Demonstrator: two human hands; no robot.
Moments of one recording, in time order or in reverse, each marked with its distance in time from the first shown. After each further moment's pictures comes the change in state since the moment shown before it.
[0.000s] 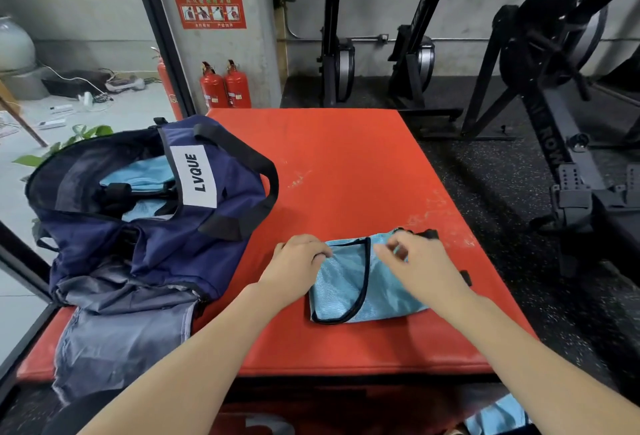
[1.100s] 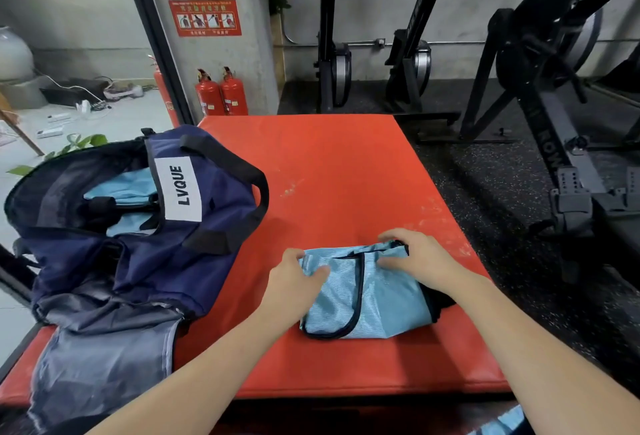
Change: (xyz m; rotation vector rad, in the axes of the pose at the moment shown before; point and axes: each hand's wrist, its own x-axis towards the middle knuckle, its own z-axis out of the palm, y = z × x) left_hand -0.009 0.049 -0.008 -0.417 0.070 -0.539; right_hand 0.058 0.054 -0.007 0.066 -0.224 0.009
